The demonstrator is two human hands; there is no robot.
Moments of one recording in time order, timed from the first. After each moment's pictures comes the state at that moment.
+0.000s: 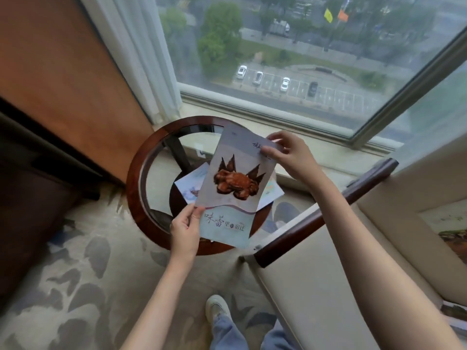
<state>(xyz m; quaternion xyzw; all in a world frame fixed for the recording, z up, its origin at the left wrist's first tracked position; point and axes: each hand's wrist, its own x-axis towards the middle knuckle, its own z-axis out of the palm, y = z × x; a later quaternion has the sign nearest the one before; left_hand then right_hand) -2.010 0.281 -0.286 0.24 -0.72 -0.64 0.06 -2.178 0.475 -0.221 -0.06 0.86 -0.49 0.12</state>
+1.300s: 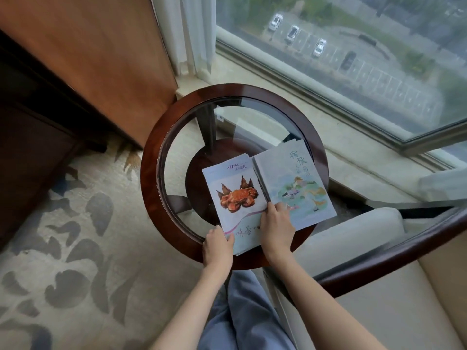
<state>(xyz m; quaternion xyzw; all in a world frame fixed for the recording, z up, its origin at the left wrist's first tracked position) -2.044 0.260 -0.415 0.40 -0.82 -0.35 -0.21 -2.114 0.359 -0.422 -0.01 0.98 -0.08 0.20</state>
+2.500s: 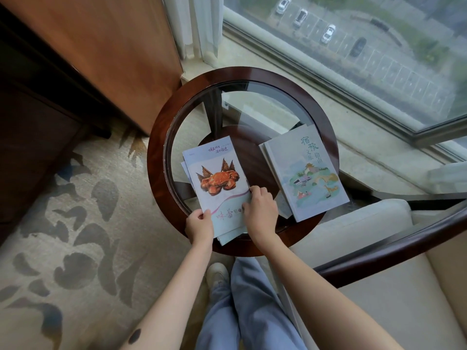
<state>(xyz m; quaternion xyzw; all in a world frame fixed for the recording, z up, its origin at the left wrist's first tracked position) -2.041 0.219 -0.431 0.61 -0.61 -0.49 -0.08 -2.106 0.318 -0.429 -0.08 0.96 -0.13 0.22</state>
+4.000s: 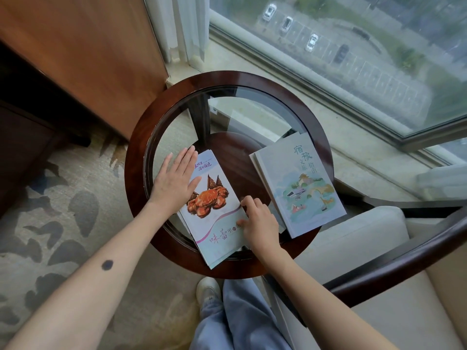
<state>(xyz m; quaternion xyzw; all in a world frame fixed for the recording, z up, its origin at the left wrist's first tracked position) -2.120 0.114 -0.477 0.03 -0.99 -0.04 -0.14 -2.123 0.338 -0.441 -0.14 0.94 -0.14 0.27</state>
